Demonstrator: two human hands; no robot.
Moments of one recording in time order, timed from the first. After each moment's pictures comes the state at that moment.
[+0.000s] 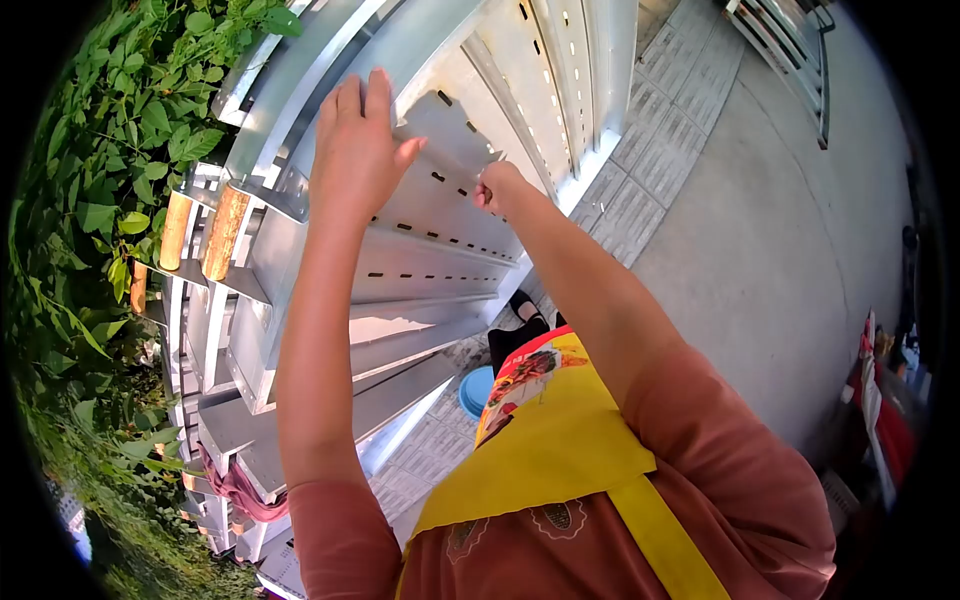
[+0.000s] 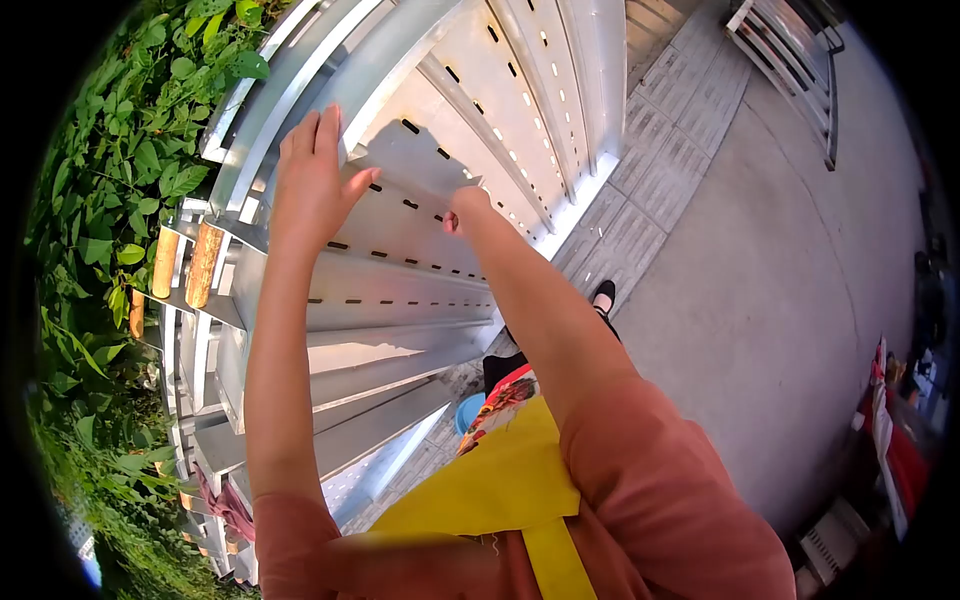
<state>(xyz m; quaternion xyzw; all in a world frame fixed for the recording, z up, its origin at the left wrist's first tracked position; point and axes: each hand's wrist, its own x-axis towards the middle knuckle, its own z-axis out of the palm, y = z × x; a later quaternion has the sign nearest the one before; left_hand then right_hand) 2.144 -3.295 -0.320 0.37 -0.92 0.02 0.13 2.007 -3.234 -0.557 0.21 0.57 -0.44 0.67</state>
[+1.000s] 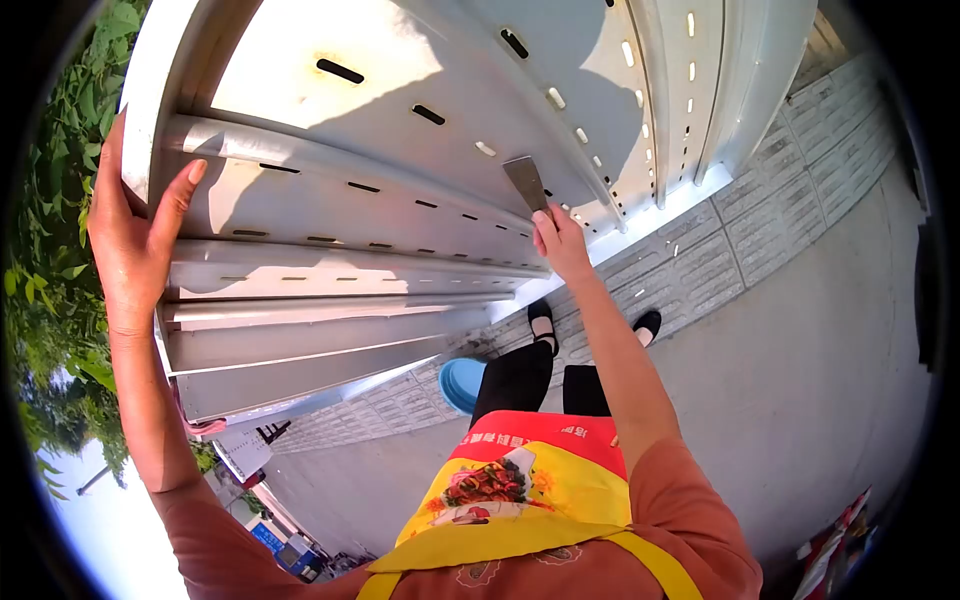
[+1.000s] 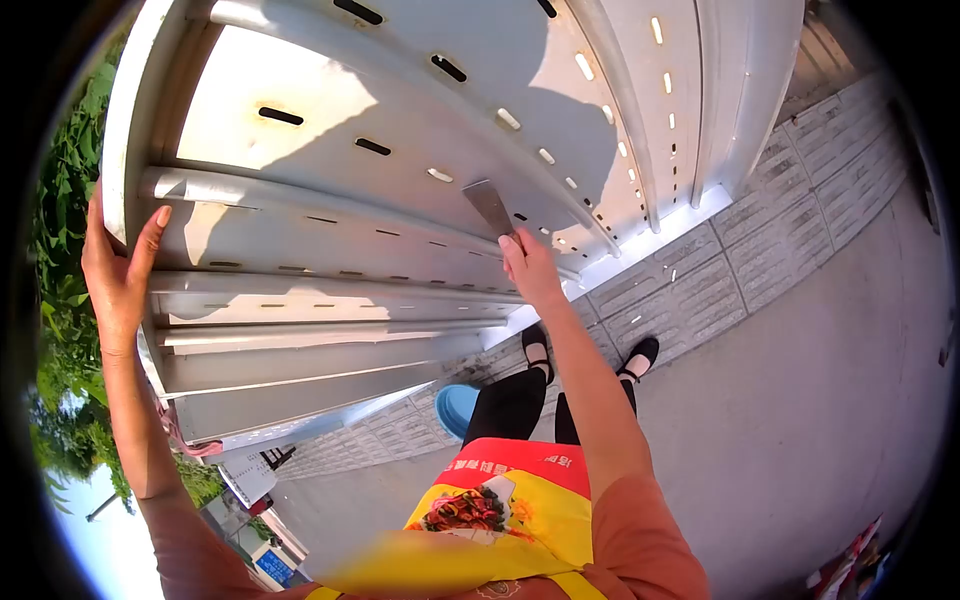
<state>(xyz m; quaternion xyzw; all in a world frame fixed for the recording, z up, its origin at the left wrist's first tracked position) 2.131 -3.284 -0.335 0.52 -0.85 0.06 0.09 1.927 -3.141 -0.740 -0.28 0.53 -0.48 0.65</state>
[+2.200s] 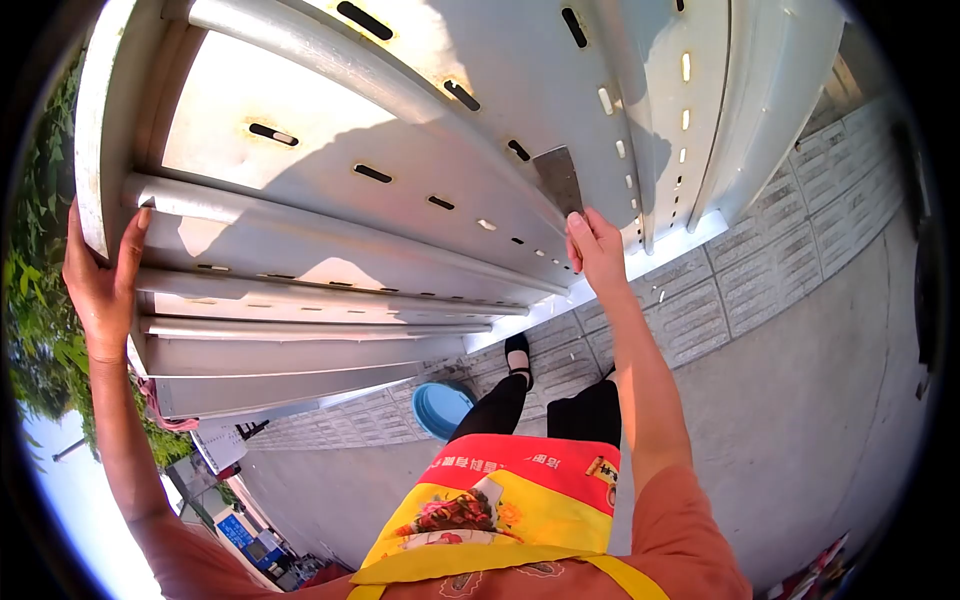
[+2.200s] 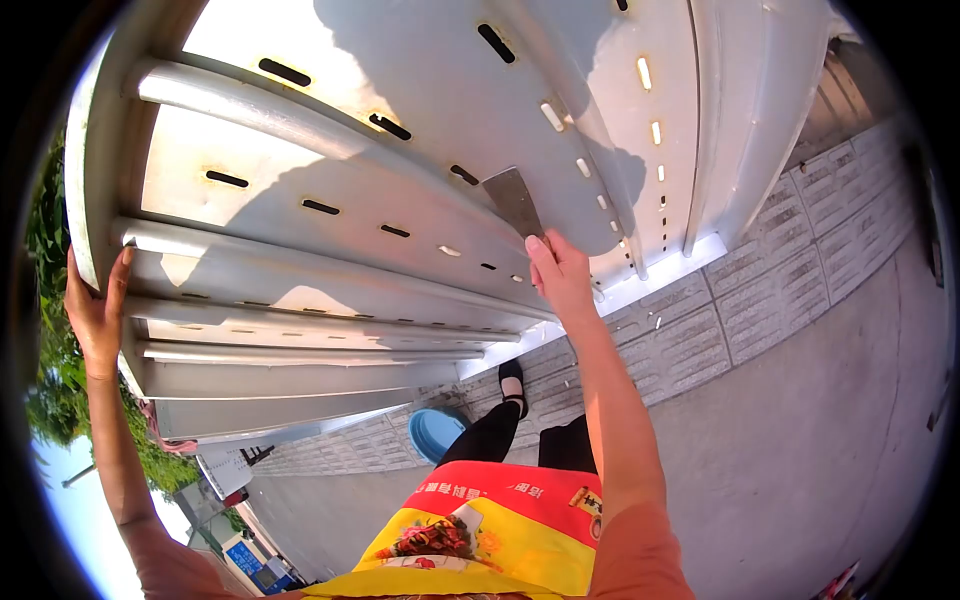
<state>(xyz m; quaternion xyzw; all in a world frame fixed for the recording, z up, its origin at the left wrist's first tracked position) 2.150 -3.288 -0.338 0.60 -0.79 0.11 0.07 1.826 -3.200 -0.732 -0.32 0.50 -0.51 0.63</state>
